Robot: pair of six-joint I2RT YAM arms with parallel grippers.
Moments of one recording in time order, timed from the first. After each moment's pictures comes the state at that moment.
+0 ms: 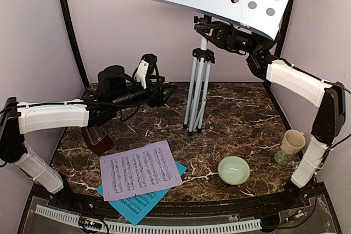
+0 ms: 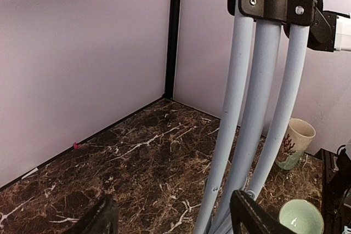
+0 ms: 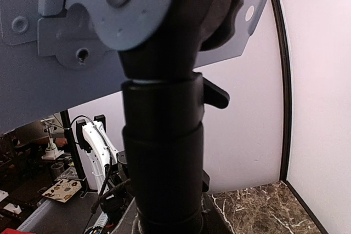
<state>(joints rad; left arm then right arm) -0.79 1.47 1.03 0.37 0.15 -0.05 0.50 1.71 1.60 0.73 -1.07 0.66</state>
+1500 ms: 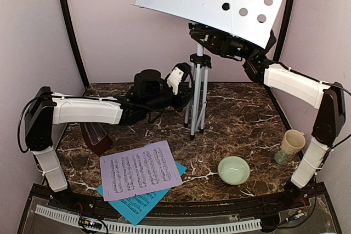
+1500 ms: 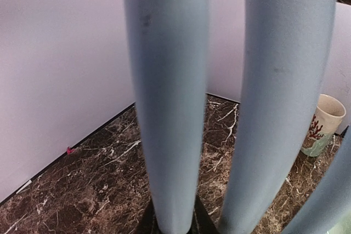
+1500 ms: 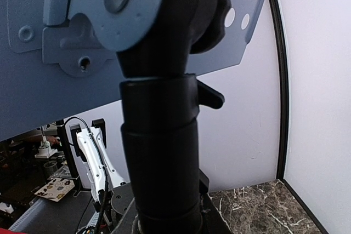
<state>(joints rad) -0.89 1.80 1.29 0.37 0.02 0.06 0.55 1.71 1.53 0.73 -1.01 0.59</state>
